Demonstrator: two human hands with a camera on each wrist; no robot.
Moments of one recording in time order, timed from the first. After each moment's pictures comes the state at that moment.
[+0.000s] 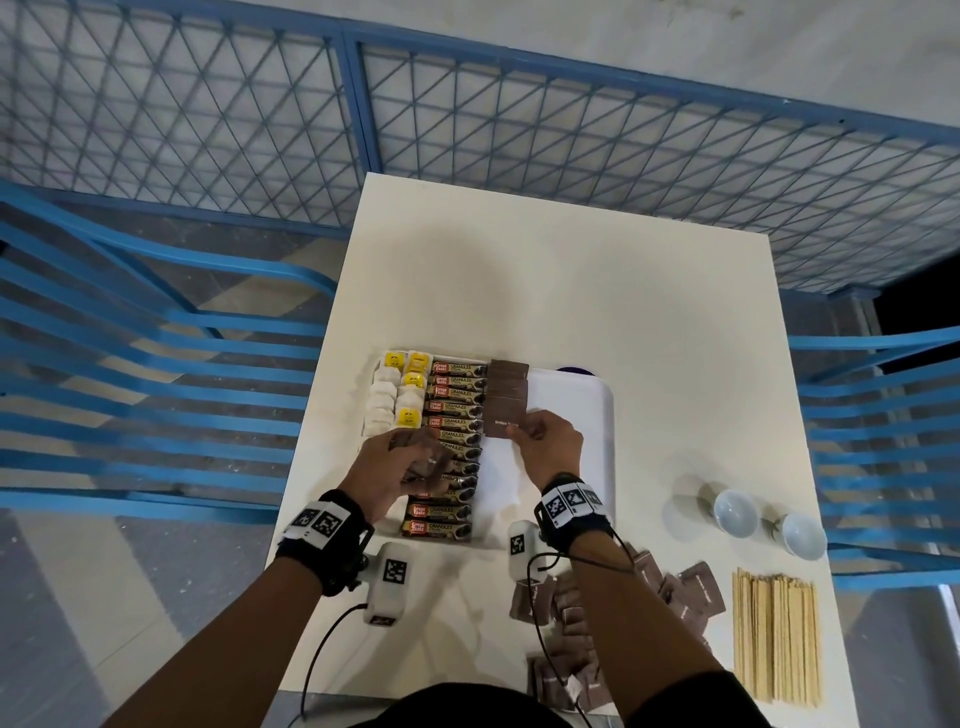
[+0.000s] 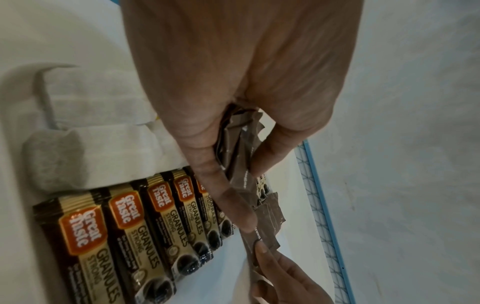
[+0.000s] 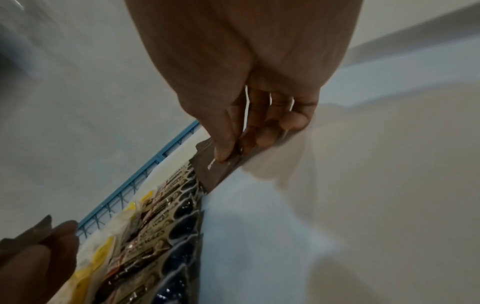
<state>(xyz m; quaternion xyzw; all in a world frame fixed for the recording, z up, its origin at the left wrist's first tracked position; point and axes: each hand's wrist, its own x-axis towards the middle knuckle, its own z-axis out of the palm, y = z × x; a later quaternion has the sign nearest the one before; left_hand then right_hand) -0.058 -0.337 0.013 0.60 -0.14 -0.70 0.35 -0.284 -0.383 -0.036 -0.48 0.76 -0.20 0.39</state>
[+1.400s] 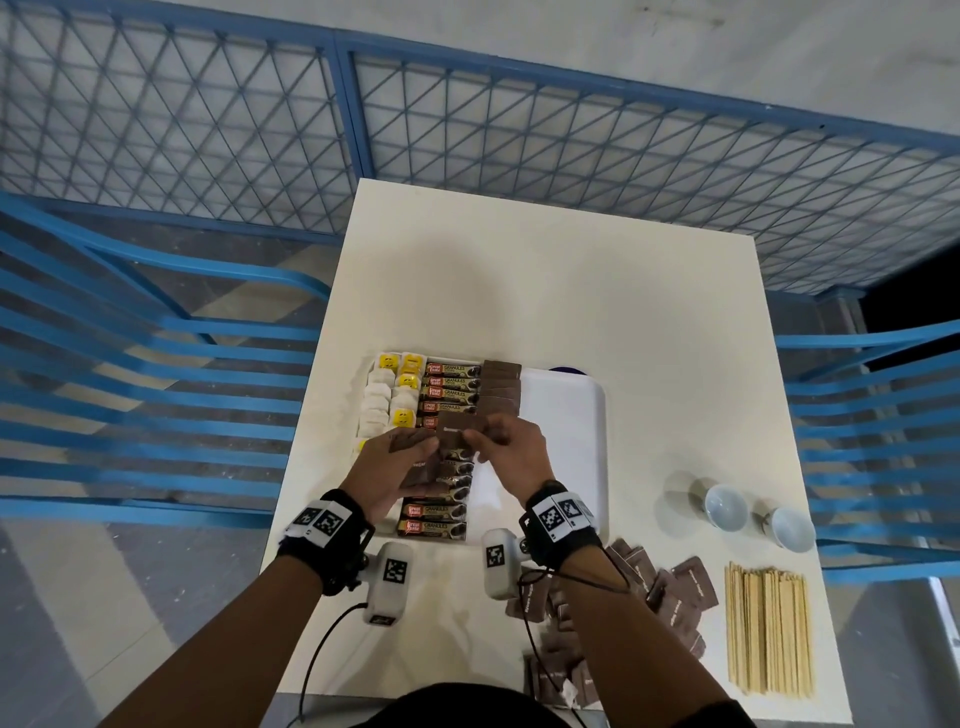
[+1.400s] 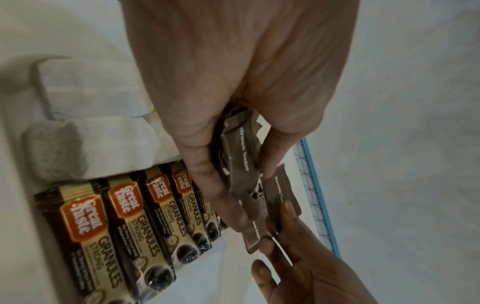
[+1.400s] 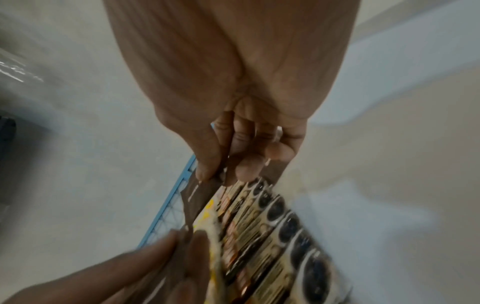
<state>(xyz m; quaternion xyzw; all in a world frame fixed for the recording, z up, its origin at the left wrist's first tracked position) -0.064 -0.334 0.012 0.59 -0.16 -0.71 0.35 -0.255 -0.366 -0.013 -0.48 0.64 -0.27 0.53</state>
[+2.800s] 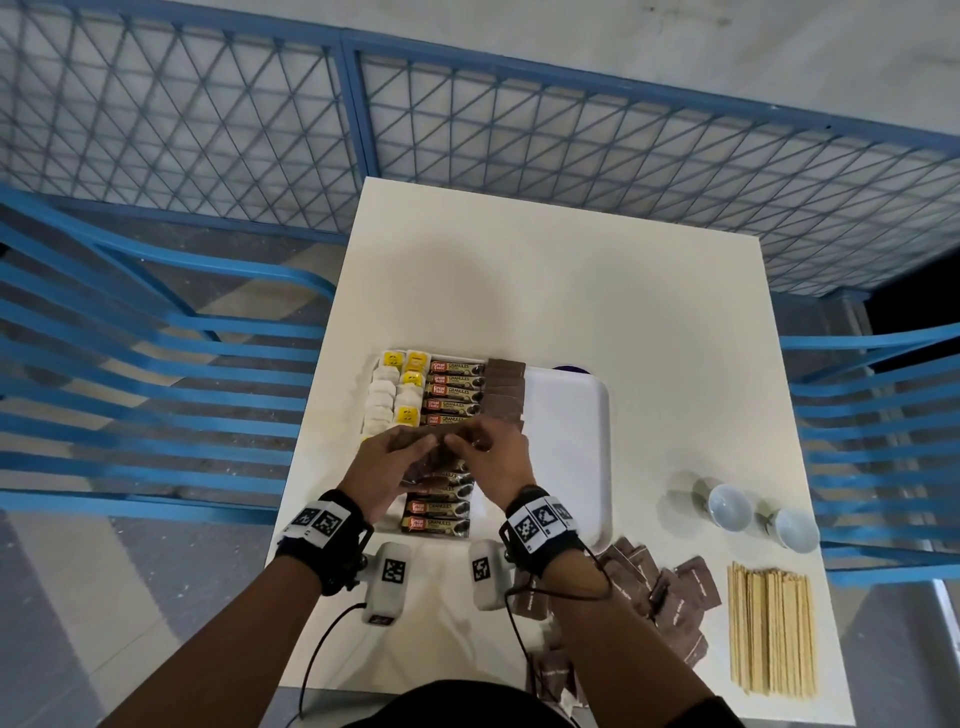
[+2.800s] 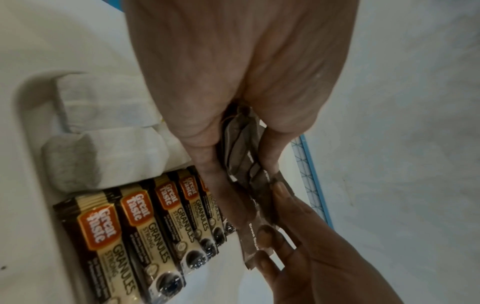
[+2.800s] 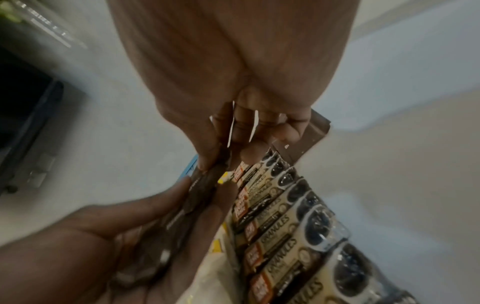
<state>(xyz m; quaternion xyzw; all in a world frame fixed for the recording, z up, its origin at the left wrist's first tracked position) -0.061 -0.328 0.016 0.59 -0.16 -0.70 0.37 -0.232 -0.357 -0.010 -0.59 0.63 -0.23 0.46</state>
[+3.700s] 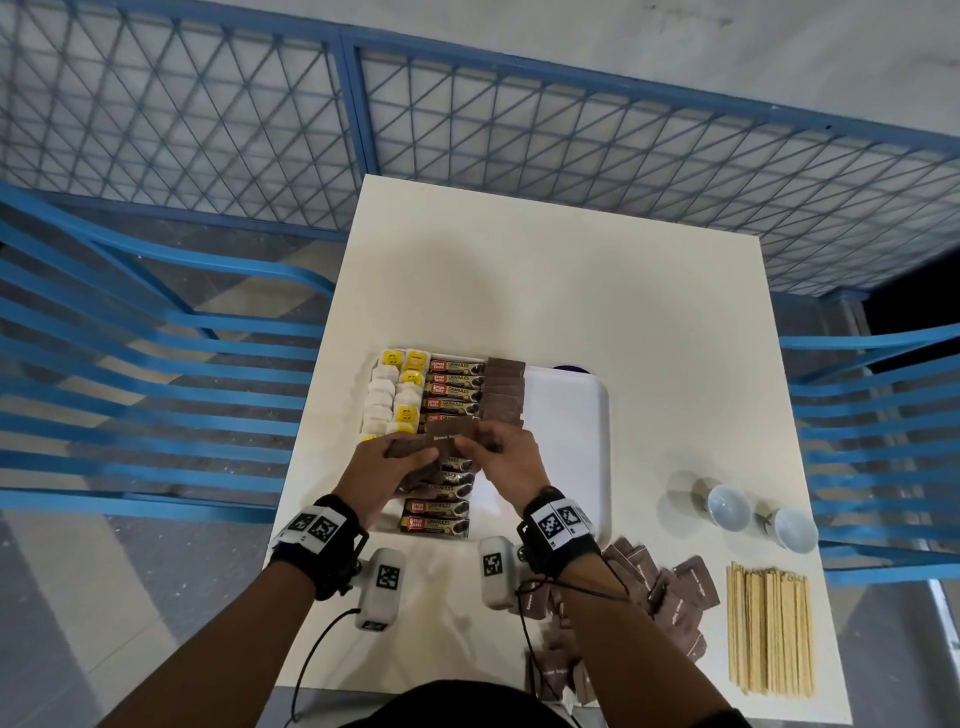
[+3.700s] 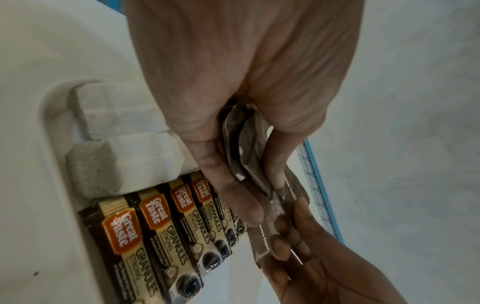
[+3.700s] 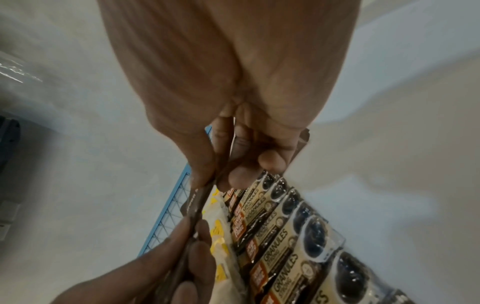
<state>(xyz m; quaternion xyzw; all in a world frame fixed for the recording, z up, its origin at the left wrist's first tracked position) -0.055 -0.322 0.009 0.60 -0.20 -0.69 0.36 -0.243 -0.354 -0.011 -0.46 0.62 -0.28 0.57</state>
